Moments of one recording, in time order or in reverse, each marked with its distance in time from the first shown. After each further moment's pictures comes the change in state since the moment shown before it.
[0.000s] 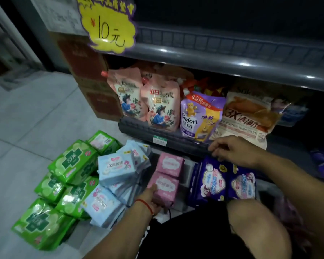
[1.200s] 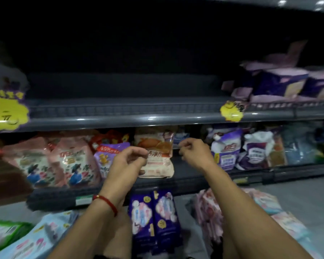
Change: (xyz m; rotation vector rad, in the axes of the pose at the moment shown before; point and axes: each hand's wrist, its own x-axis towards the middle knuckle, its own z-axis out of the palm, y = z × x) left_hand -0.222 -0.010 0.171 0.817 -0.707 1.064; right_hand -0.157 0.008 -0.077 0.316 0.858 0.373
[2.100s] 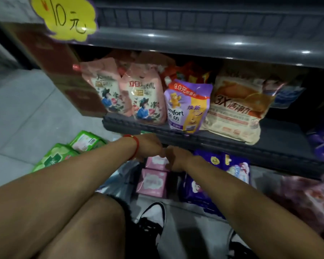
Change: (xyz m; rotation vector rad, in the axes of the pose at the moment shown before) left_hand 0.059 -0.115 -0.138 0.810 -0.286 -0.770; right_hand 0.017 0.017 0.336 -0.661 -1.017 -0.485
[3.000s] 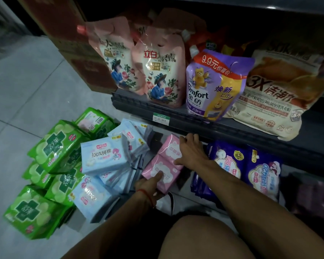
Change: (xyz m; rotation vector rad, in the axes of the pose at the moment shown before) left_hand 0.081 -0.149 0.180 -1.526 0.247 -0.543; right_hand 0.048 0.015 0.066 -0.067 0.169 0.116
